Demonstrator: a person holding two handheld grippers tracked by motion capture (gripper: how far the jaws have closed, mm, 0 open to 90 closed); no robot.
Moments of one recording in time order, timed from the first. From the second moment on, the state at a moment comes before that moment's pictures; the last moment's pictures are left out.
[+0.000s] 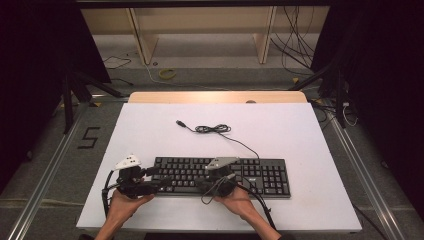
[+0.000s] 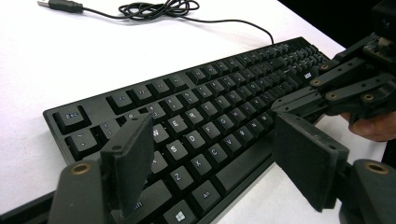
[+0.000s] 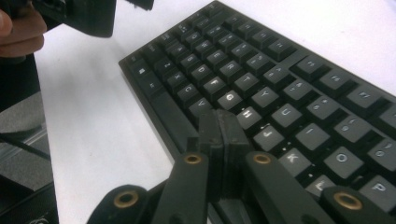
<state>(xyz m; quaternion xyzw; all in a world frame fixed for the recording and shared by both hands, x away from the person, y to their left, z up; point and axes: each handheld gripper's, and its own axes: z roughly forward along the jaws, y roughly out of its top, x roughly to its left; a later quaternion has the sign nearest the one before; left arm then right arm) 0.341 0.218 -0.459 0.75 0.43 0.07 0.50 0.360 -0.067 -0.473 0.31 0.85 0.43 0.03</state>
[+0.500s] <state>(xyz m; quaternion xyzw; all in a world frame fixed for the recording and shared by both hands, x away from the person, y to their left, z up) 0.339 0.219 -0.459 0.75 0.43 0.07 0.50 0.359 -0.057 -0.480 0.30 0.86 0.41 0.02</state>
